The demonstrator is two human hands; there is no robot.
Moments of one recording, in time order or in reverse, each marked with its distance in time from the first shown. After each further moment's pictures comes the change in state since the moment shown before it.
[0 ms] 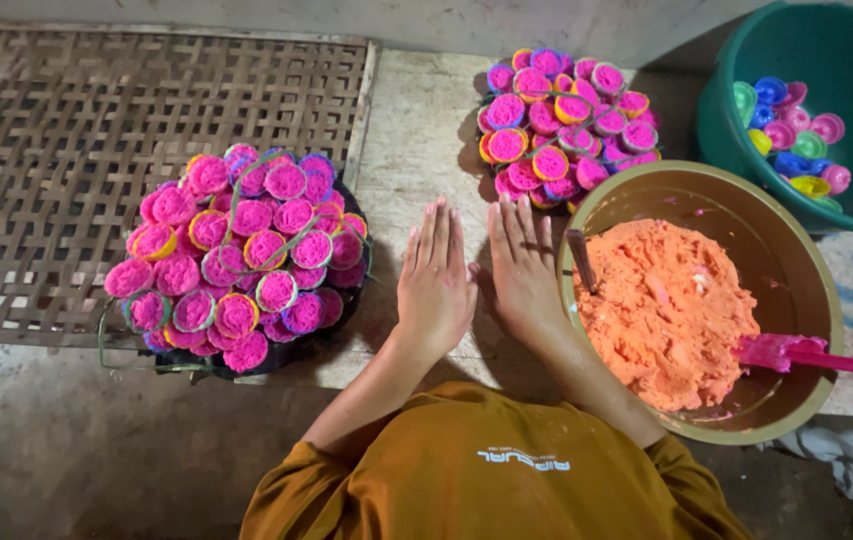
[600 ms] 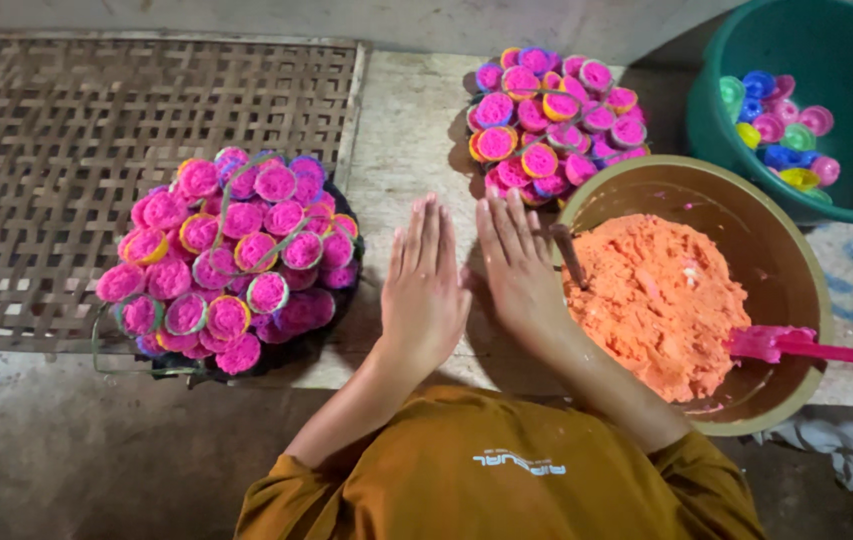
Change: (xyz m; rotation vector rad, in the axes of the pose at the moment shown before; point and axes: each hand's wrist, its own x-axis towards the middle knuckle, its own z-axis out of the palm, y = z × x) left_hand 0.000 0.024 -0.043 0.061 -0.044 0.026; right_hand 0.005 -0.023 -0.049 -0.044 0.015 -0.087
